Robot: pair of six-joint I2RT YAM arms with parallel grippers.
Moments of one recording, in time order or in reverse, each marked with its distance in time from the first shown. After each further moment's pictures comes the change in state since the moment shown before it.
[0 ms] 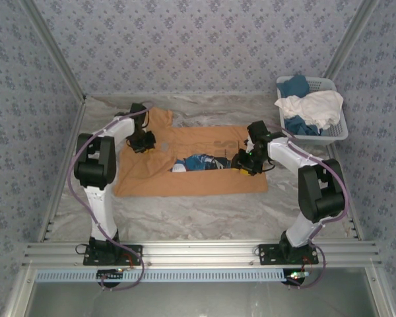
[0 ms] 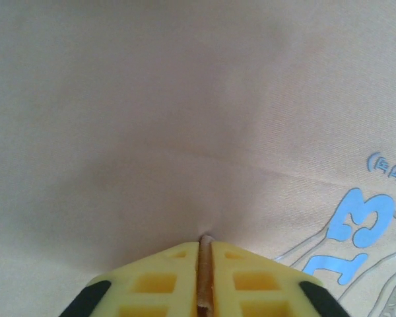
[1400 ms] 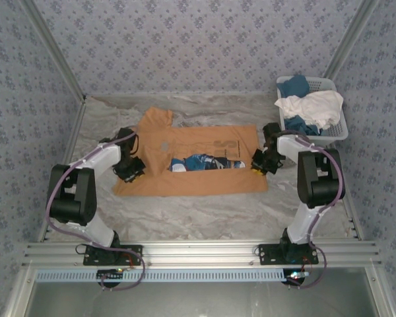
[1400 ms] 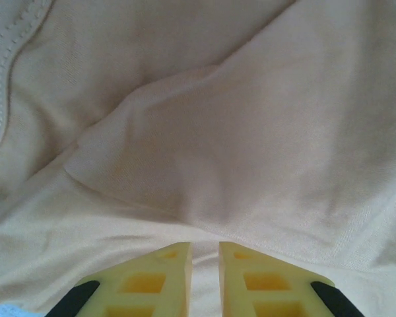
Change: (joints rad) left arm 0.014 -0.472 -0.547 -0.021 -0.044 -0.255; right arm -0.193 0.150 0.022 0.014 0.151 0.026
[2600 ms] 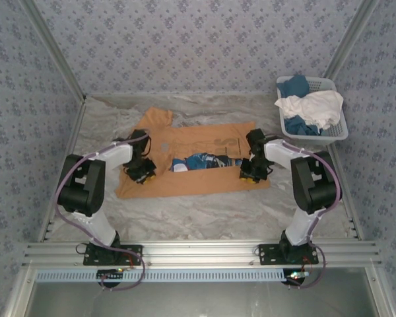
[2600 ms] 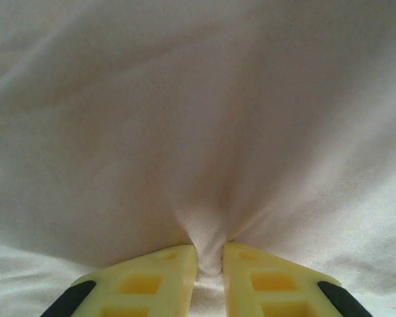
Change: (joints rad) left arm -0.105 0.099 0.016 0.052 0.063 -0.106; right arm 0.185 -0.045 -0.065 -0.054 0.017 -0.030
